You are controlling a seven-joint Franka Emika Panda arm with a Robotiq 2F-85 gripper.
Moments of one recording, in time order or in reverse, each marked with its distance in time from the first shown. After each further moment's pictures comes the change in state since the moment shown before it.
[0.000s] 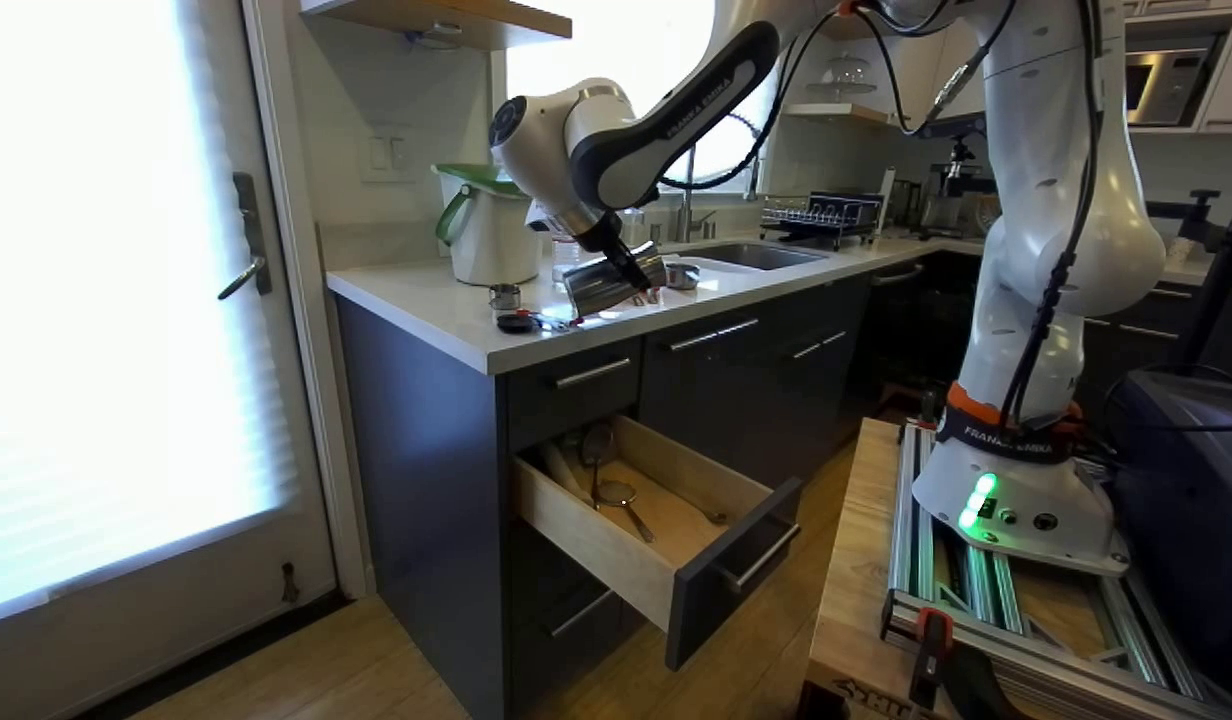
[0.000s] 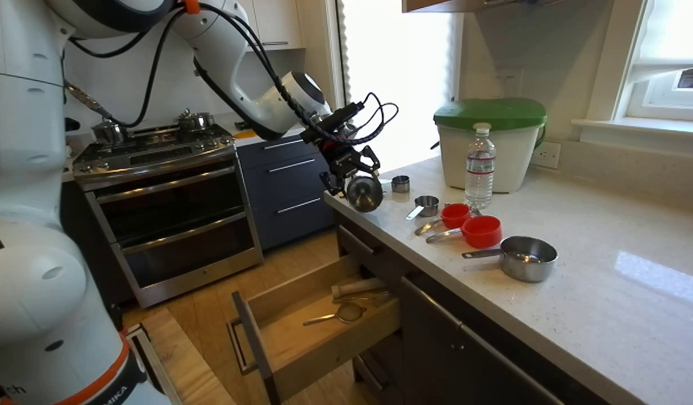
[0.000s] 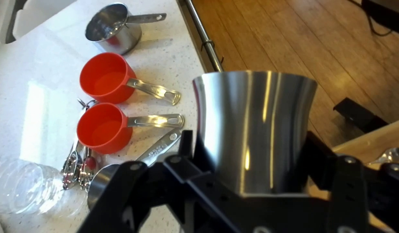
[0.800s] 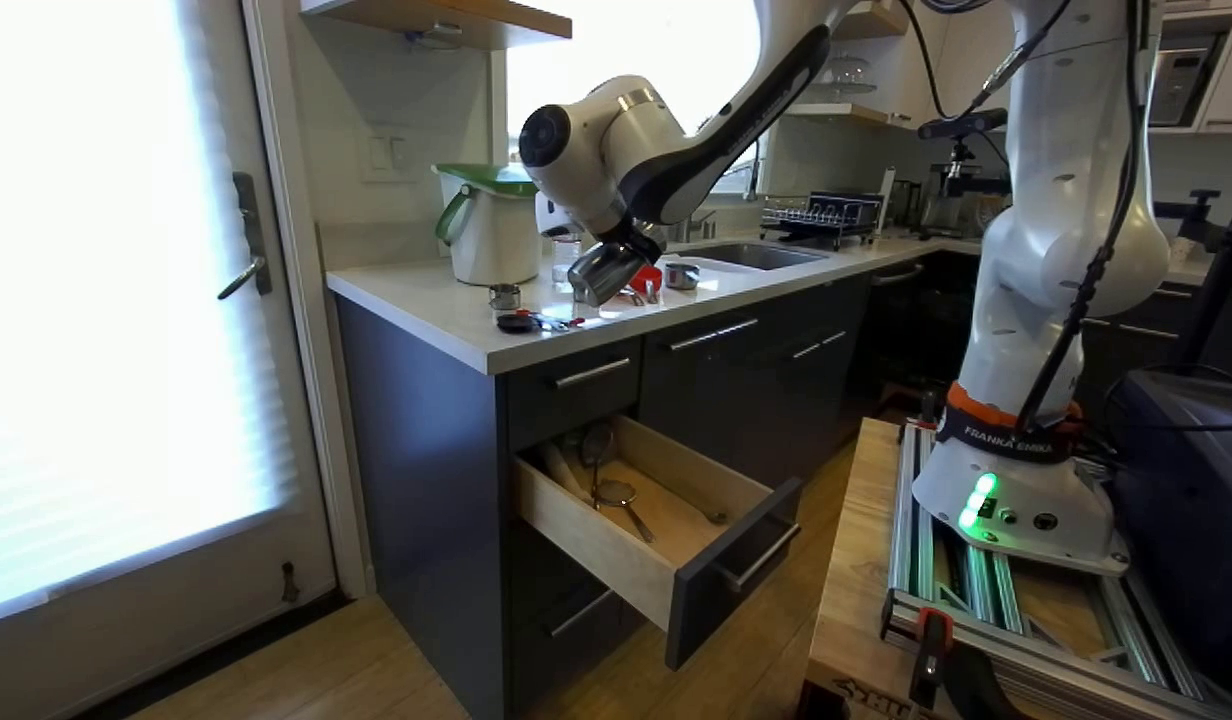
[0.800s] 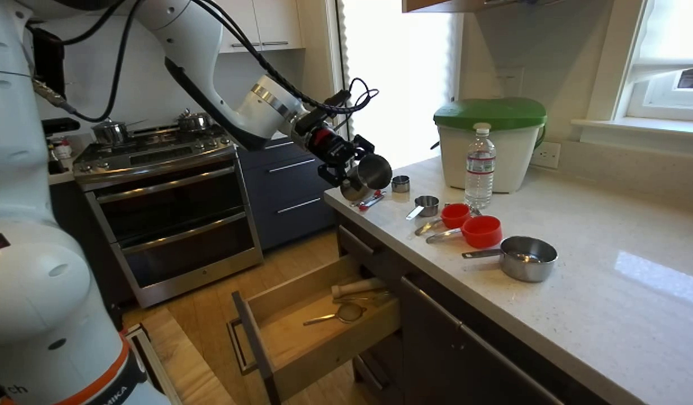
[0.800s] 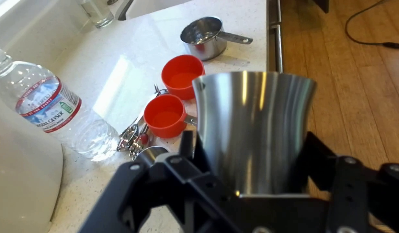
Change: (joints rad) arm 0.037 -0.124 0.014 -0.184 -0.297 0.068 -0.181
